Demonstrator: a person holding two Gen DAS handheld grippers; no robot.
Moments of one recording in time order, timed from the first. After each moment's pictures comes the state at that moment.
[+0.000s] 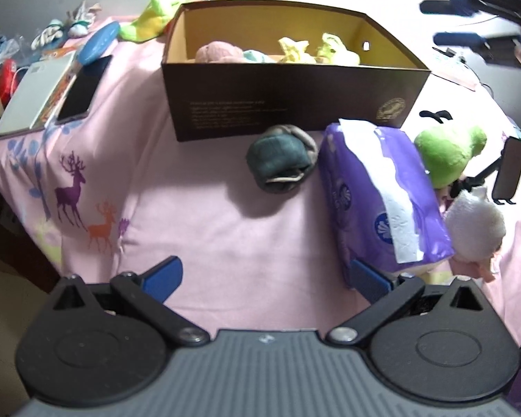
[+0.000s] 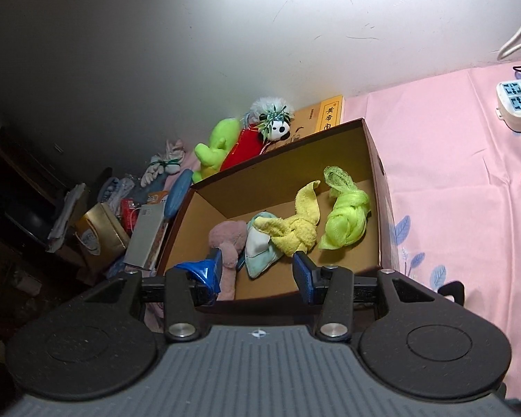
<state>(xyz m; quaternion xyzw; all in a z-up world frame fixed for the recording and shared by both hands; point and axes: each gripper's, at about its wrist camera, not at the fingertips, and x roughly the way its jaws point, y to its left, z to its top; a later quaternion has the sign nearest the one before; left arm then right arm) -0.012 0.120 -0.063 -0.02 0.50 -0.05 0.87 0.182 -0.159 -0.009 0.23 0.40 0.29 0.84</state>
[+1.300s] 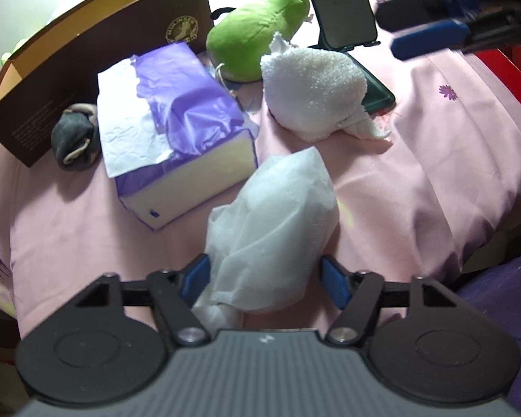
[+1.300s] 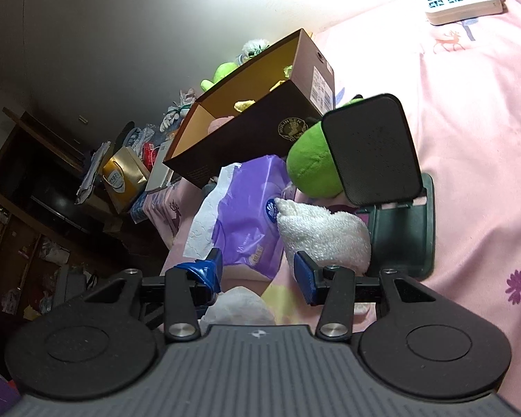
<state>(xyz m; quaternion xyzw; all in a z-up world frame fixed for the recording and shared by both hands) -0.069 -0.037 -0.107 0.14 0.52 -0.18 0.82 0.021 -0.270 -0.078 0.25 0.45 0.32 0.80</state>
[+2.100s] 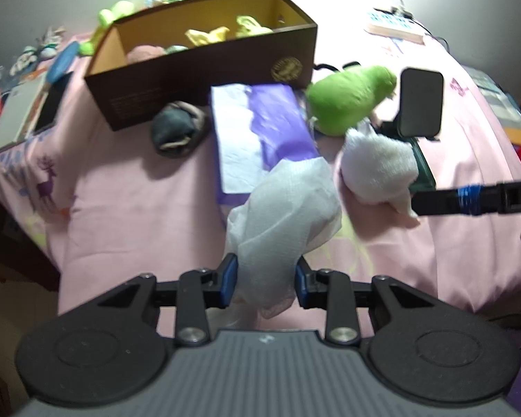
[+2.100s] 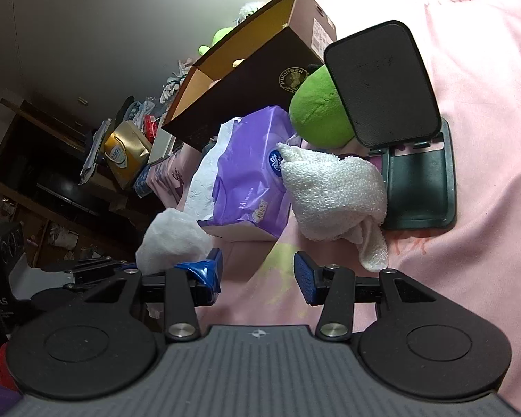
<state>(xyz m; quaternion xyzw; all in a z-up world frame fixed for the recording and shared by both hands) -0.075 0.002 -0.036 0.03 0.52 -0.05 0.86 0.017 -0.248 -0.095 0.25 0.48 0.35 0.77</state>
